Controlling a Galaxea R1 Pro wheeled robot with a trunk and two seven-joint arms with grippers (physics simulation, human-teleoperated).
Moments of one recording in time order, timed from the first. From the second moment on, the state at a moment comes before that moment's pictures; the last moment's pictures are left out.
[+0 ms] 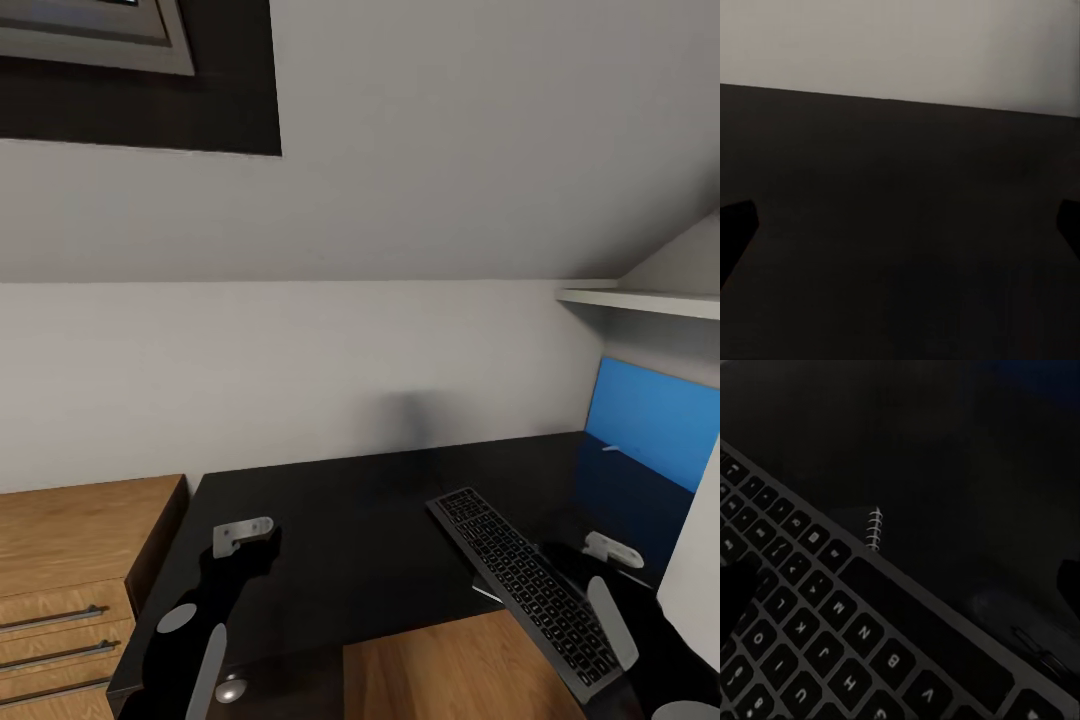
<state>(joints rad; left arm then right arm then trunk) -0.12 -0.17 0.02 -1.59 0.01 0.47 0.08 -0.44 -0.19 -0.24 -0.93 -0.35 0.41 -0.15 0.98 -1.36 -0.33</state>
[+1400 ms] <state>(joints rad) -0.12 -0.17 0.02 -1.59 0.01 0.47 0.08 -0.44 -0.20 -0.37 -0.93 -0.48 0.43 -0.10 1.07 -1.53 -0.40</state>
